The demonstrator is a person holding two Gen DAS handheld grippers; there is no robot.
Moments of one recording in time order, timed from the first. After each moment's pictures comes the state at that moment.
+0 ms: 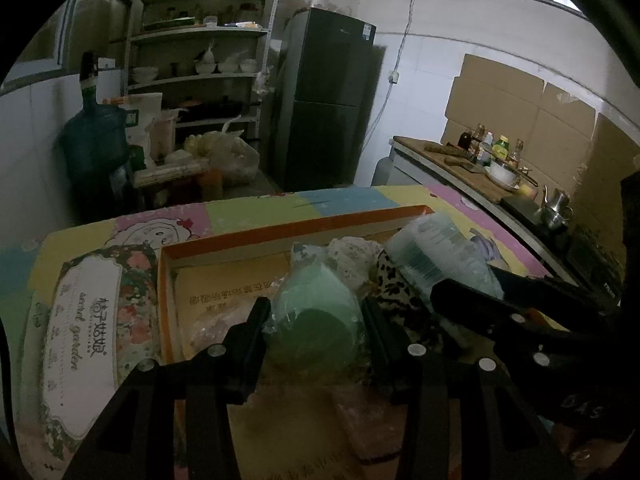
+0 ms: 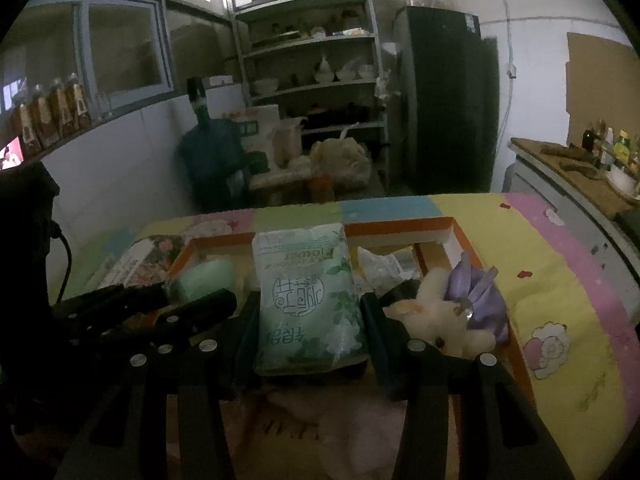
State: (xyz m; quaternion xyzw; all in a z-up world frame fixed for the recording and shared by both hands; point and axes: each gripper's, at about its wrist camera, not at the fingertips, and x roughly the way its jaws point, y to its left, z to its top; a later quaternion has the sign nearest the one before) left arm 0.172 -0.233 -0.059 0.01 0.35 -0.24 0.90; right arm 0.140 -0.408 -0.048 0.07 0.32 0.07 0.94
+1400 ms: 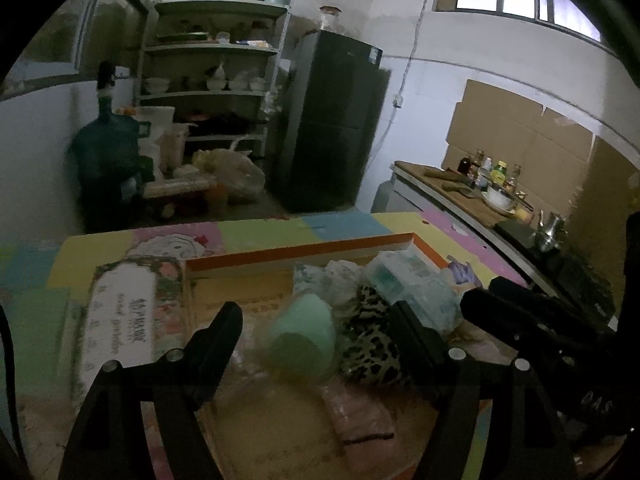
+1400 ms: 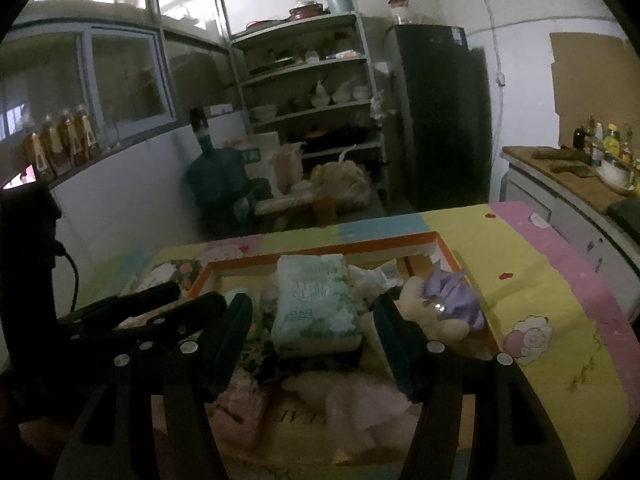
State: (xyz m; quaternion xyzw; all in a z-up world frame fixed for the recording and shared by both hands) left arm 0.145 -0.216 -0.028 -0.02 0.32 -0.23 0.92; right arm 0.096 -0.413 -0.021 0.09 0.27 0.06 0.96
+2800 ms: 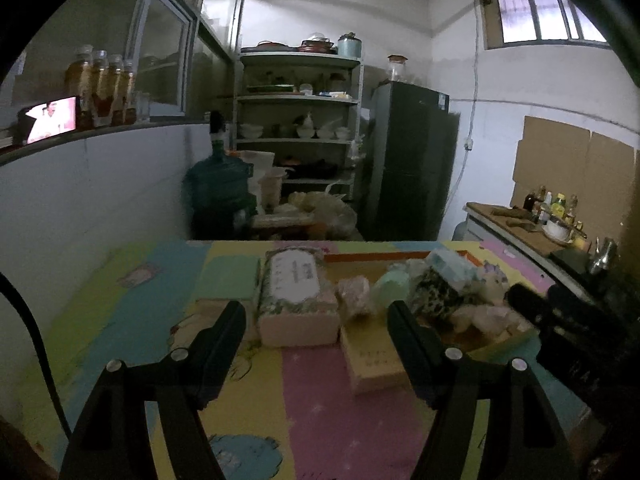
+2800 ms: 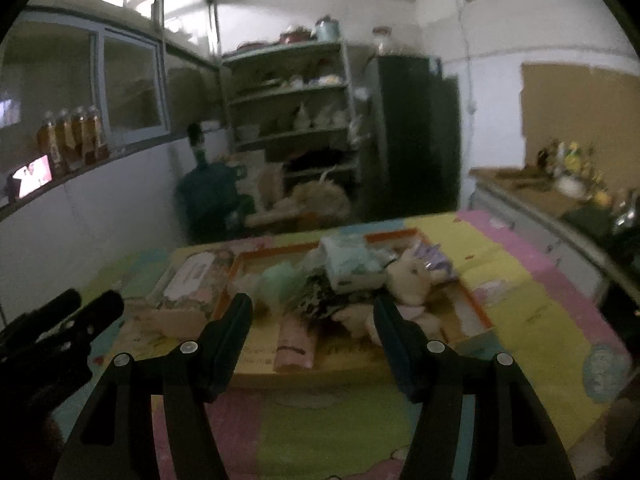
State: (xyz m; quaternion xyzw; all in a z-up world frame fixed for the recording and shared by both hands) left arm -0.005 -0.134 0.014 -0.01 0.24 -0.07 0.97; right arm -0.017 -0.335 0.011 0.06 0.22 -0.02 0.97
